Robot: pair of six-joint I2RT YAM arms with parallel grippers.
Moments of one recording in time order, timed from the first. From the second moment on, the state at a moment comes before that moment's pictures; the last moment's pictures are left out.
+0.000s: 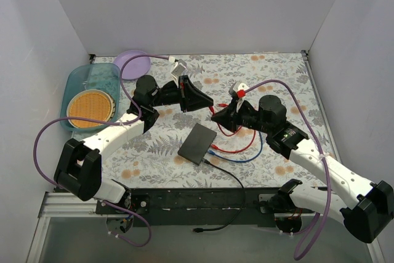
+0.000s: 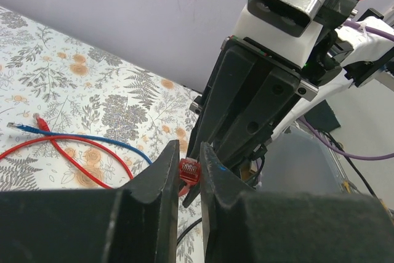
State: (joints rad) left arm -0.53 1.42 0.94 0.70 0.97 -0.66; right arm 0.68 0.99 0.78 0.04 -0.46 0.08
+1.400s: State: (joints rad) left arm -0.53 1.42 0.94 0.69 0.99 -0.65; right arm 0.66 0.98 0.78 0.21 -0.43 0.18
